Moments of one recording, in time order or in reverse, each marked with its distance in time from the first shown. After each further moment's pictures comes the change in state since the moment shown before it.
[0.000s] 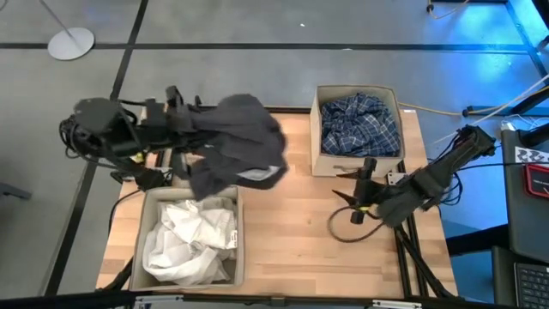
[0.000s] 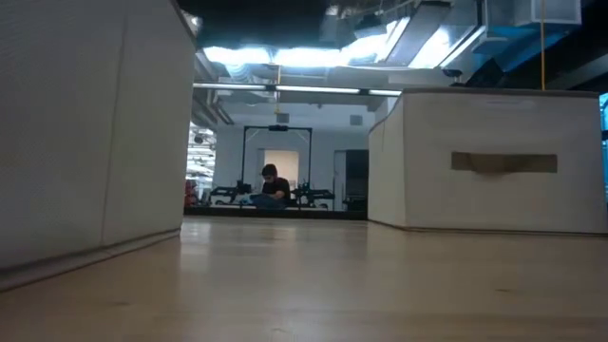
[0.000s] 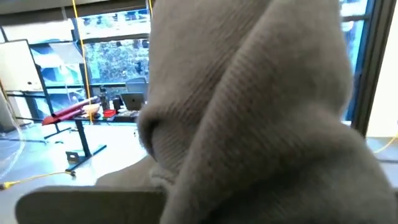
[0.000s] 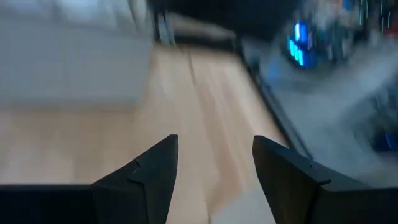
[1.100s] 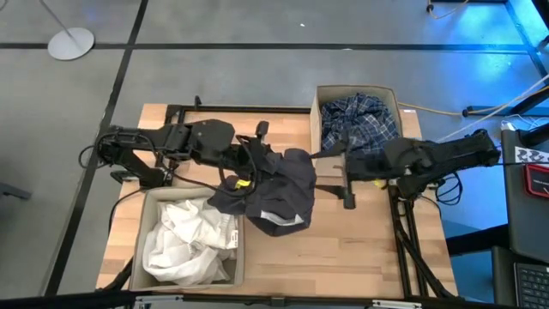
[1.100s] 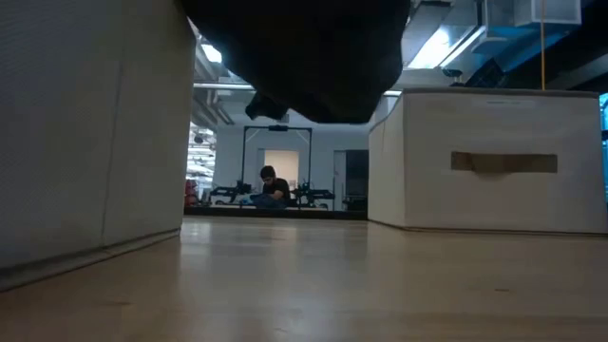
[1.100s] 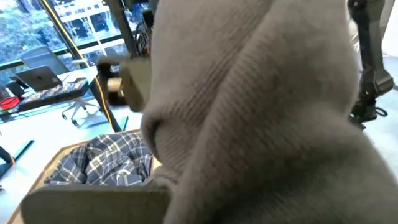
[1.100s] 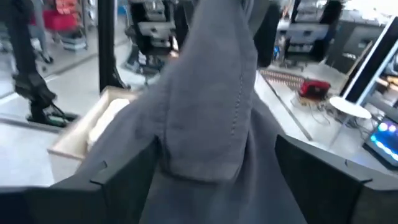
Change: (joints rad) left arm 0.235 0.324 0.000 0.027 0.574 0.094; right arm -0.353 0.052 0.196 0.580 -0.651 -0.493
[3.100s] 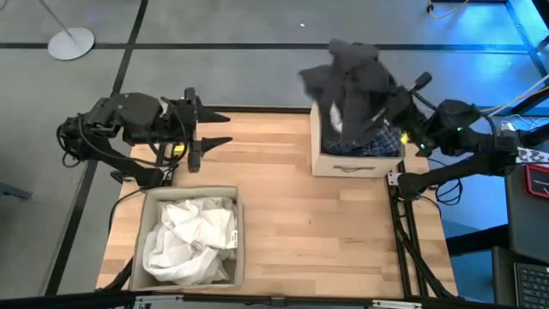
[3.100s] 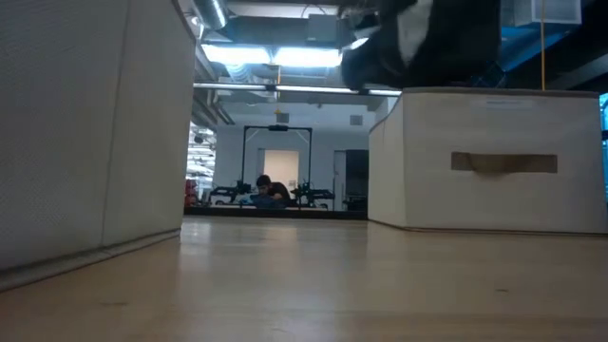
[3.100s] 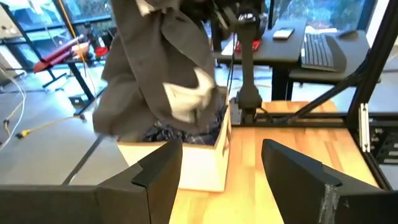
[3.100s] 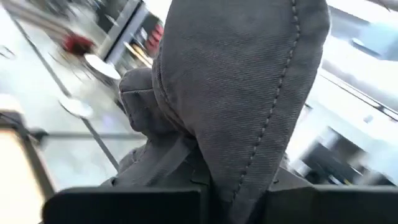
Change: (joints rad) left arm -0.001 -0.318 0.002 -0.402 -0.307 -0.160; right arm -0.229 -0.228 -0.001 0.087 0.694 -0.628
